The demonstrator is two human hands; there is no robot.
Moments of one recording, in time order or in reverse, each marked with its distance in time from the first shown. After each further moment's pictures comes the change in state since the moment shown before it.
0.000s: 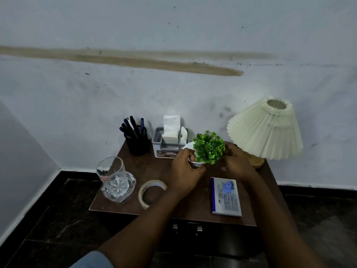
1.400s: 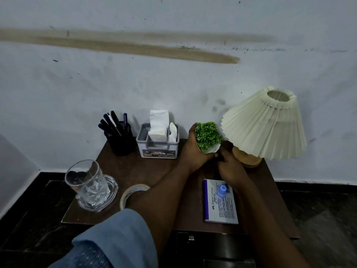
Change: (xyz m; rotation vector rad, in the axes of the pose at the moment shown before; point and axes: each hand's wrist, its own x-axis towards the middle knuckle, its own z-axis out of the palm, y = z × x) left_hand 0.072 -0.036 0.083 -0.219 -0.329 -0.112; right_hand 0.022 0.046 -0.001 -0.253 0.049 -0.030
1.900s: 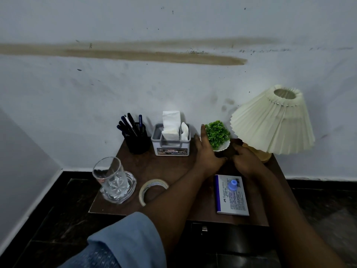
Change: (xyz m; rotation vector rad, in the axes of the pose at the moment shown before) left_hand -0.038 0.031 0.004 0.204 0.020 -0.096; right_hand -0.004 -0.017 -0.023 -0.054 -0.068 -0.016
